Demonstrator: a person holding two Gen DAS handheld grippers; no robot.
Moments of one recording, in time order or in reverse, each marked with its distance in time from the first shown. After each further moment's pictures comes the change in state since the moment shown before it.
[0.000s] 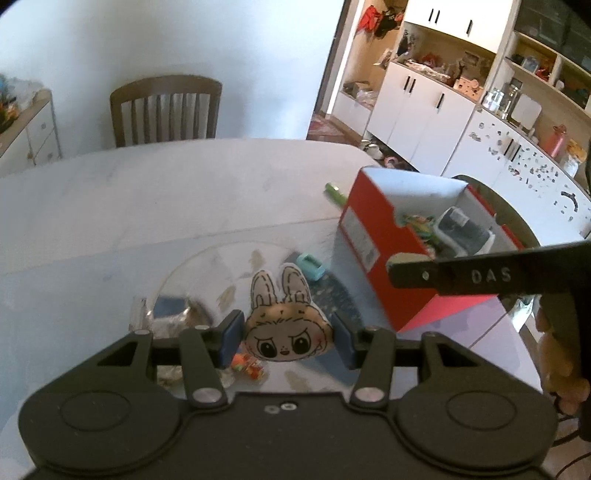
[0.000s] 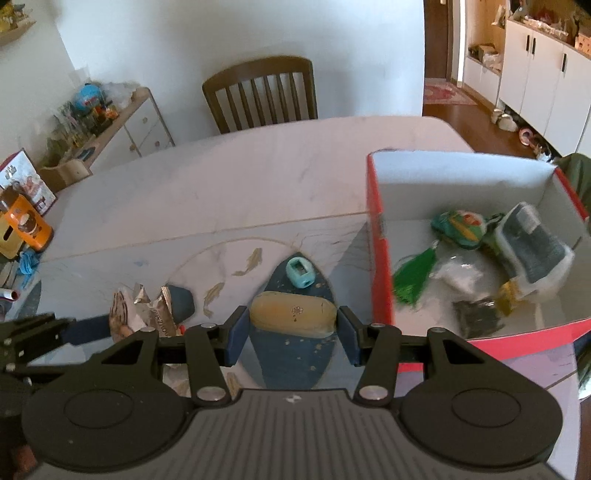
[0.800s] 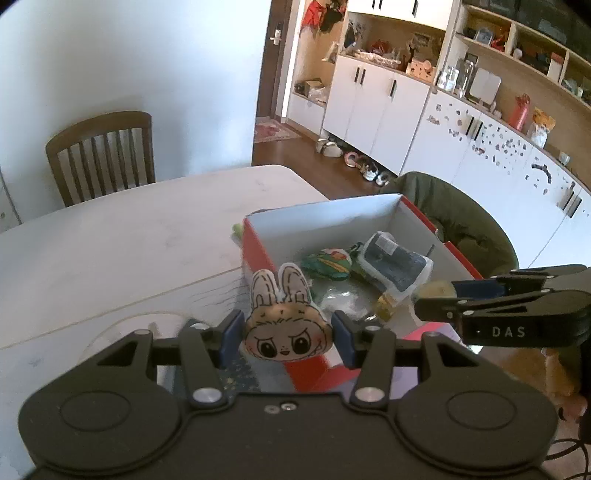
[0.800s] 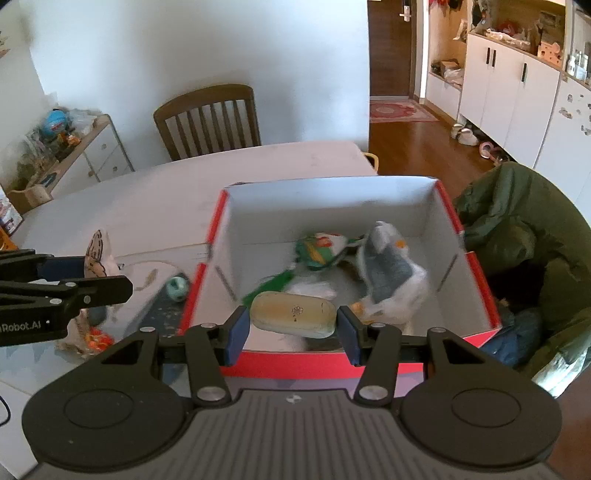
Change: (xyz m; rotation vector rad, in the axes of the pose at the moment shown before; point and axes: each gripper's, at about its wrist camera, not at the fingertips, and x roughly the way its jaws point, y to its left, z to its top) left arm 0.042 -0.124 0.064 0.147 0.000 -0.058; right arm -0.054 -0.142 0.006 0.013 -0.064 -0.094
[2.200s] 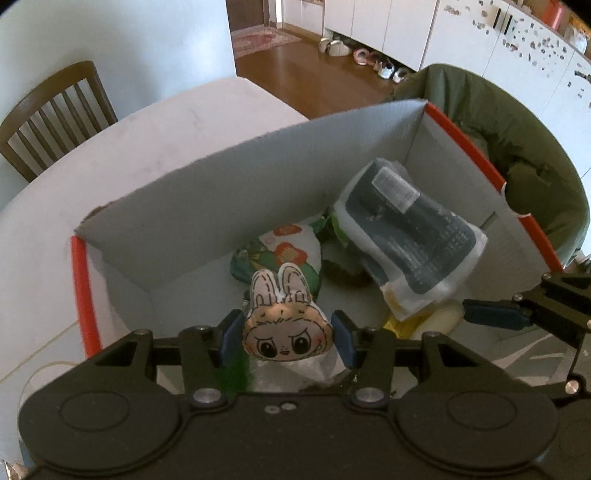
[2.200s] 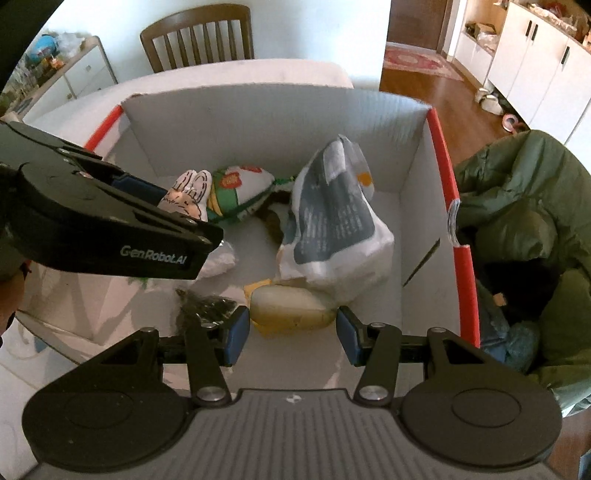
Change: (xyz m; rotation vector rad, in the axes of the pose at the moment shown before) left arm 0.199 -0.075 0.051 0.119 0.348 0.103; right arm 0.120 -0.088 0.007 -0.132 0.226 0.005
